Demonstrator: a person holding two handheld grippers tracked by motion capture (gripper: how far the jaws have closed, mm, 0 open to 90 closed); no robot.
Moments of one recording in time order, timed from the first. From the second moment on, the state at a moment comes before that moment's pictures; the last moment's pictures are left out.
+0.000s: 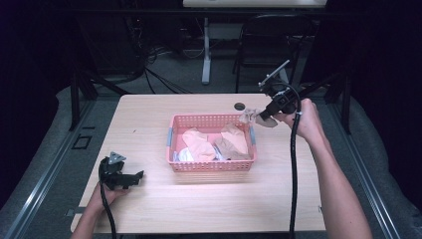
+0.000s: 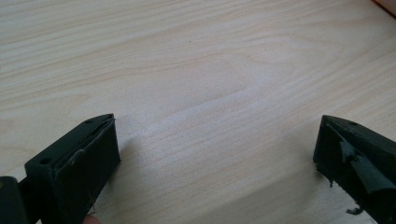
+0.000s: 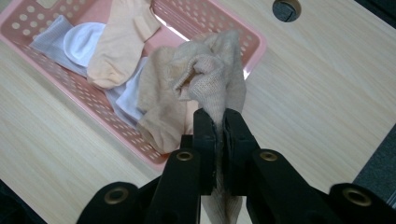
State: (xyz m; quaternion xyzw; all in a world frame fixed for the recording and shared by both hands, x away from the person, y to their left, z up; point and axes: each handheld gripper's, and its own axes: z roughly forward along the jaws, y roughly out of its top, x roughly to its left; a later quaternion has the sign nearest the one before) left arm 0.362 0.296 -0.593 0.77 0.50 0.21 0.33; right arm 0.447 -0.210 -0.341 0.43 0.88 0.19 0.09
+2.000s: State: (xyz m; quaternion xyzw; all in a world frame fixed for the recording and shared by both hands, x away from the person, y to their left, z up) left arm 0.362 0.296 -0.593 0.77 0.50 0.21 0.33; right arm 0.442 -0.308 -0.493 0.54 0.84 0.10 0.02
